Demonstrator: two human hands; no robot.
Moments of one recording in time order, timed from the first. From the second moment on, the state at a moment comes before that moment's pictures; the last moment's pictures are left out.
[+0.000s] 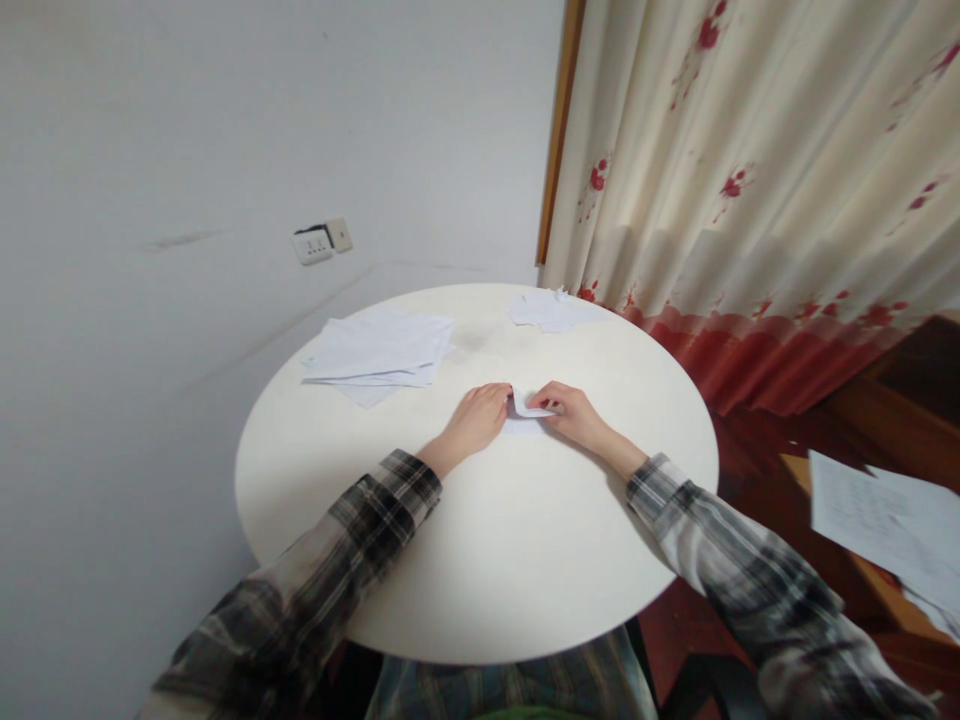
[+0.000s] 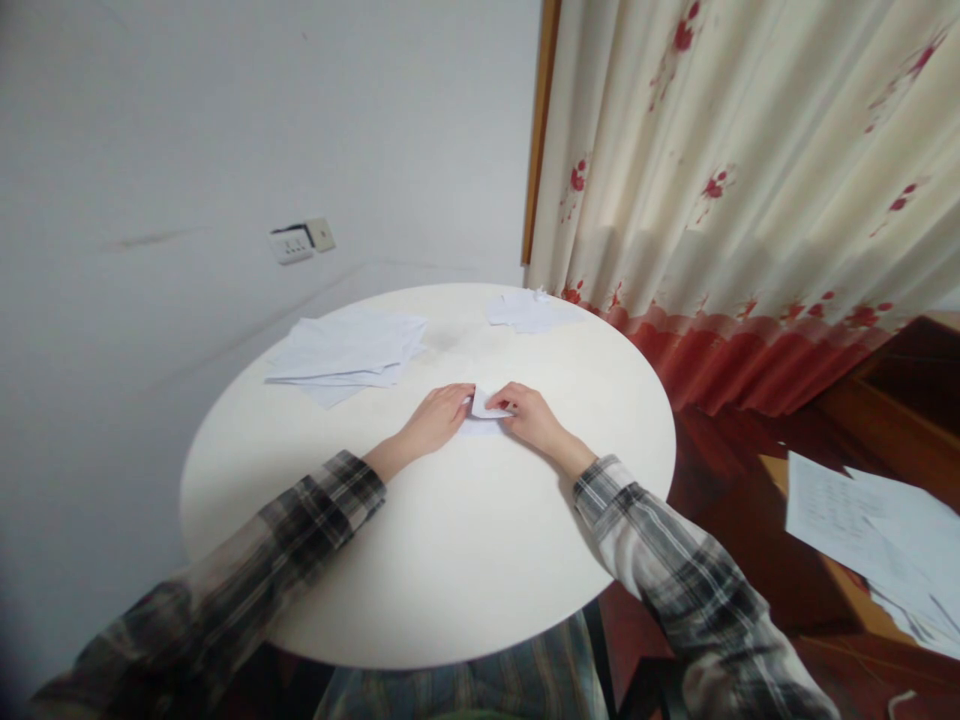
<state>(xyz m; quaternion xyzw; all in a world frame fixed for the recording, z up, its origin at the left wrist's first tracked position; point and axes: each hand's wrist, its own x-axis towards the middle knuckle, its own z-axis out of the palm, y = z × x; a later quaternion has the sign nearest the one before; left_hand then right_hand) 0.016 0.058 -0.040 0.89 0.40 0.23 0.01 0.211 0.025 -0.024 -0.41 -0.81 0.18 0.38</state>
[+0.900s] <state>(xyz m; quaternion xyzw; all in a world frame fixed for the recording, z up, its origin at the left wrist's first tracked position) 0.016 0.058 -0.043 0.89 0.41 0.21 -0.01 0.211 0.027 -0.028 -0.38 -0.83 0.19 0.36</state>
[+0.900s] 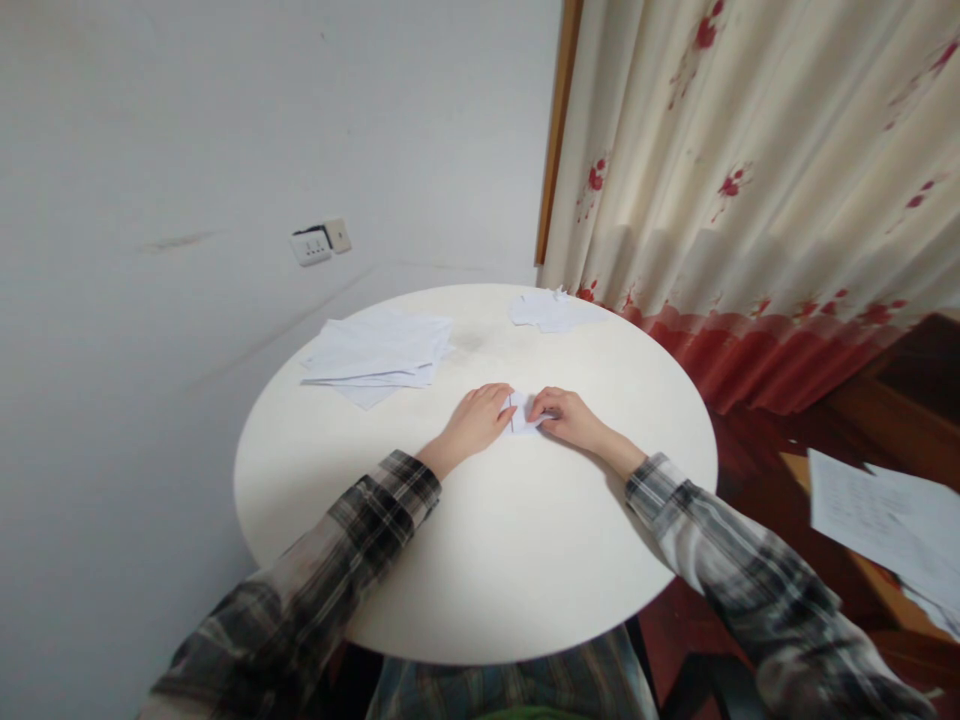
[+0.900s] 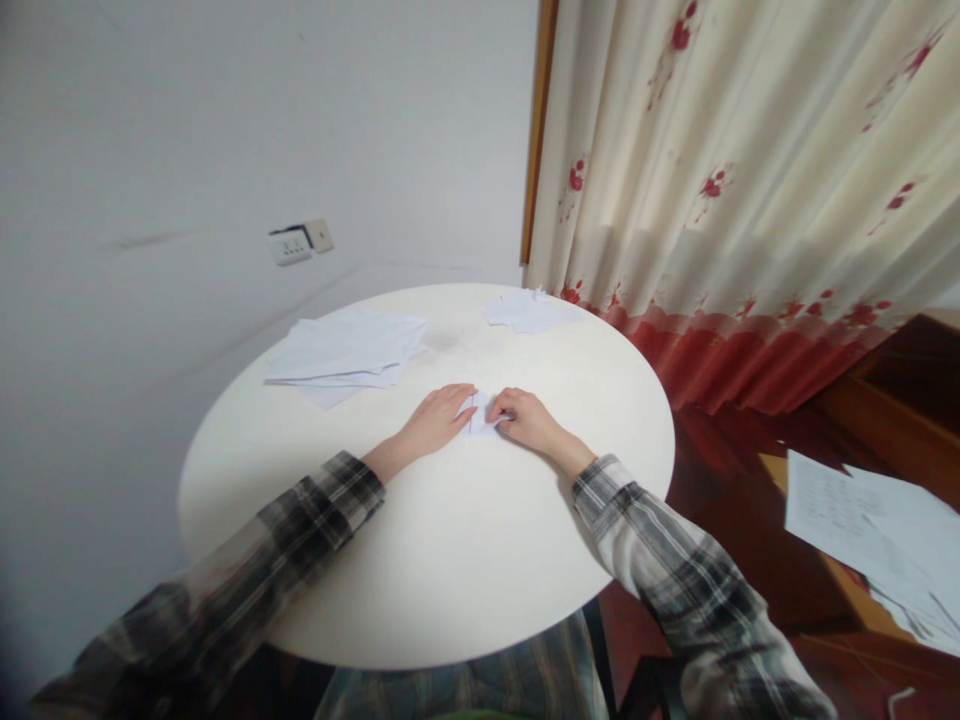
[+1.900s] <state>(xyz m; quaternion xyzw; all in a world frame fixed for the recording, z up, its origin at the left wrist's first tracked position) 0.015 0.060 -0.046 0.90 0.40 0.17 0.01 0.209 0.027 -0.026 -0.41 -0.83 0.17 0.33</state>
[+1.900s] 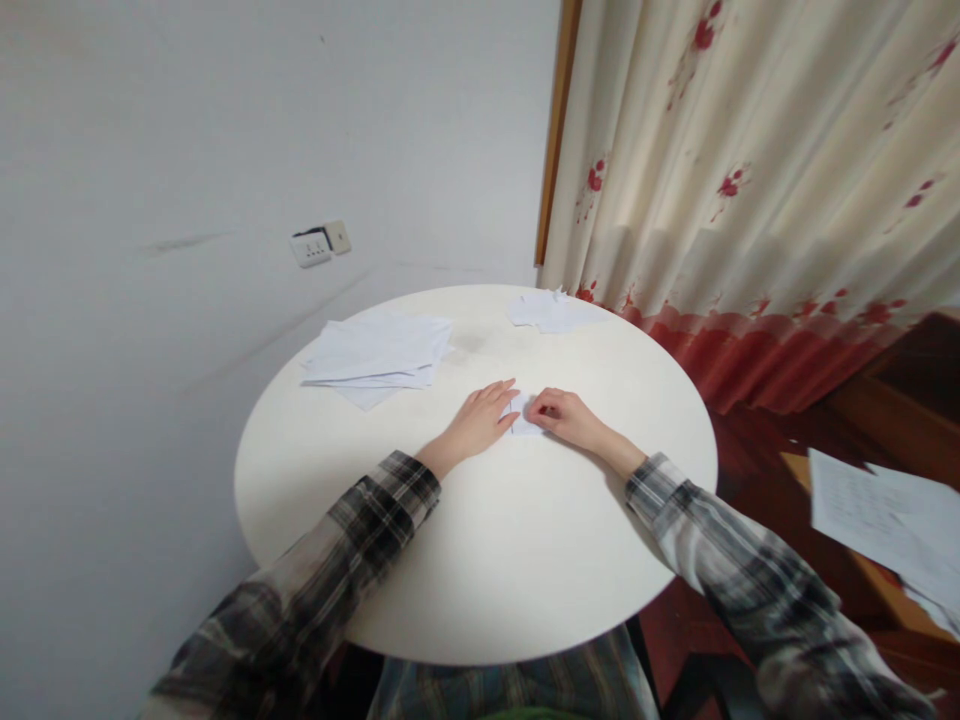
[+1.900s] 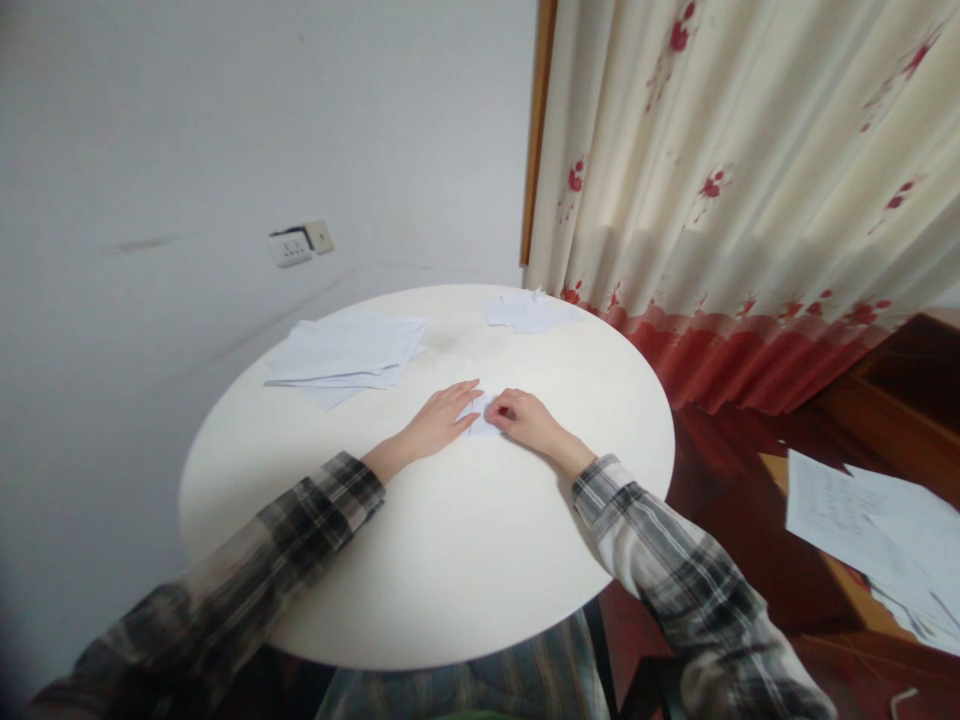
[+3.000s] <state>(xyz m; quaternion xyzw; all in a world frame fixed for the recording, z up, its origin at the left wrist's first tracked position) 0.015 0.066 -0.044 0.86 0.46 0.21 0.02 0.214 0.033 -0.034 -0.43 -0.82 0.16 0.35</state>
